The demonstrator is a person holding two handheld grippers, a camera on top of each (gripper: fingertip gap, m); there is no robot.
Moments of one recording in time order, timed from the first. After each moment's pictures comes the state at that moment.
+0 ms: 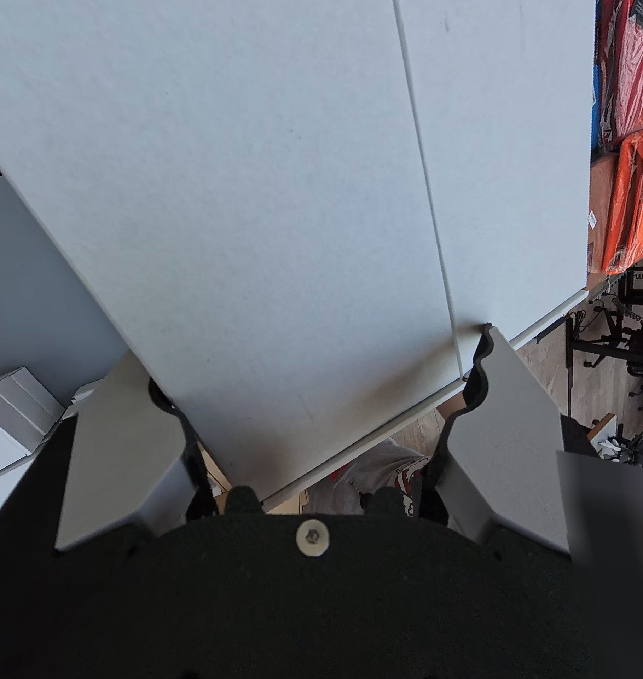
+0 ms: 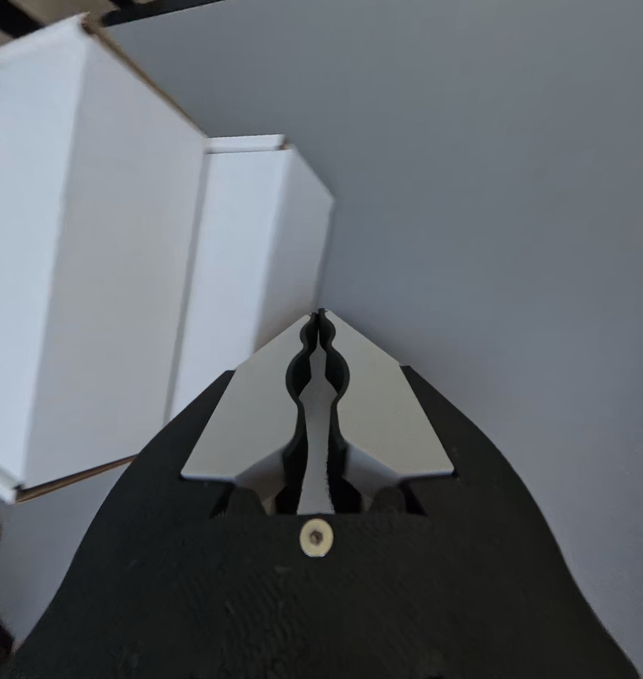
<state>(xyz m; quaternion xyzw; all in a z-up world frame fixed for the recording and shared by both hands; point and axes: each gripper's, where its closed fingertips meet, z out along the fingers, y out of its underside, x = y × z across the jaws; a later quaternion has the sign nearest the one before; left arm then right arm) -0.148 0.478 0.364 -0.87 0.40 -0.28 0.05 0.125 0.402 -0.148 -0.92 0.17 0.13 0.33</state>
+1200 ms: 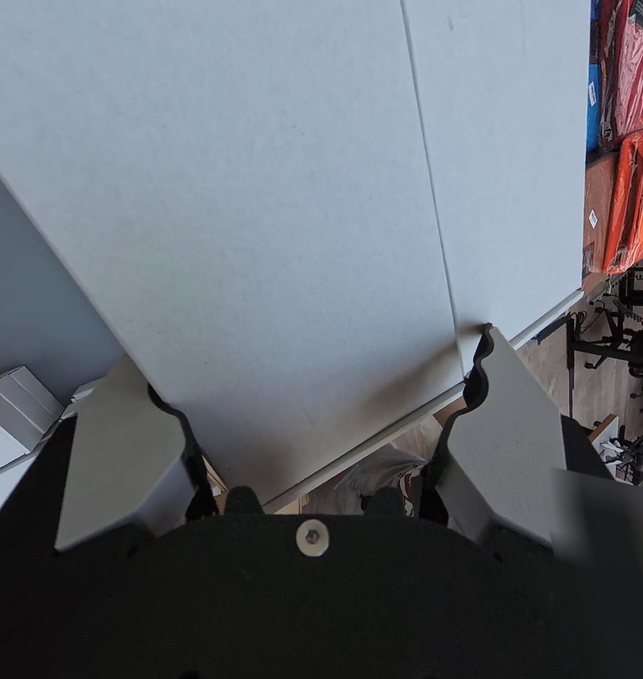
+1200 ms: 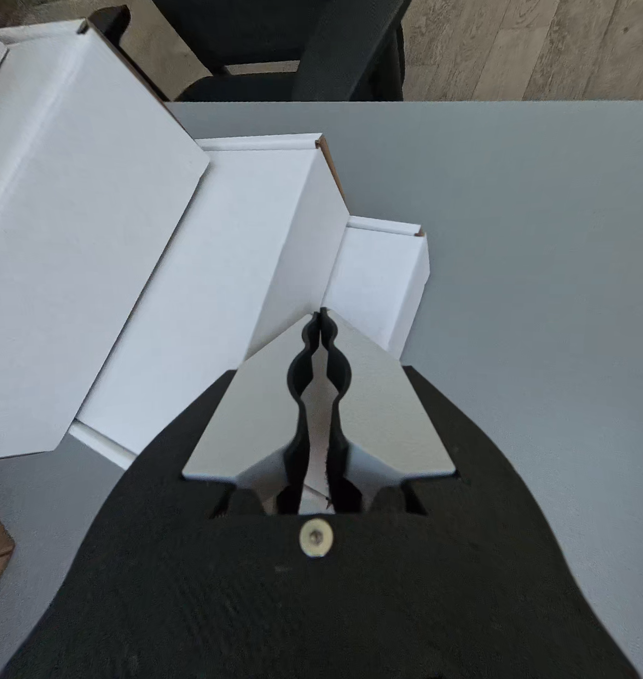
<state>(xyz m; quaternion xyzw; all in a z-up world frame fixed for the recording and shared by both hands) -0.152 0.475 0.364 -0.87 0.40 -0.28 0.05 0.071 0.439 -0.104 -0.90 0.11 0.12 0.40</state>
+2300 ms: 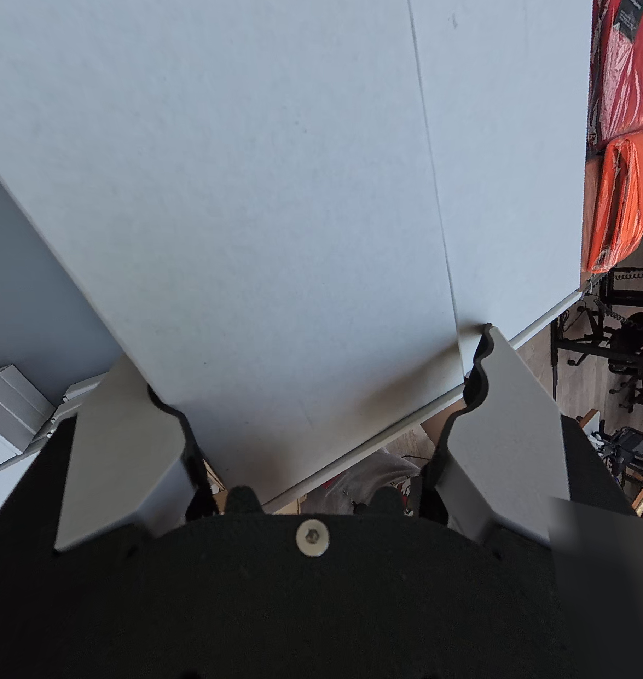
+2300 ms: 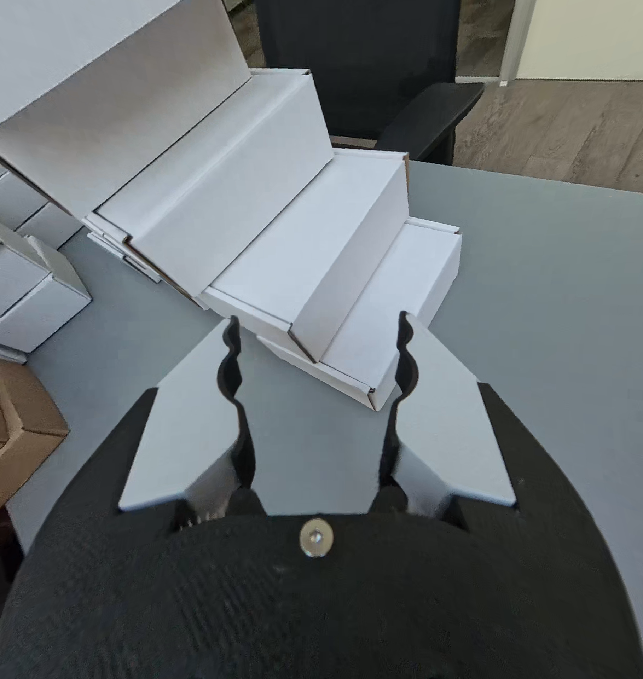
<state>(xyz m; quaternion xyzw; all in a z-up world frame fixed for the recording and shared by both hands) -0.160 0.480 0.362 -0.87 0.39 -0.29 0.04 0.038 0.367 -0.052 -0.86 0.02 0.14 0.50</state>
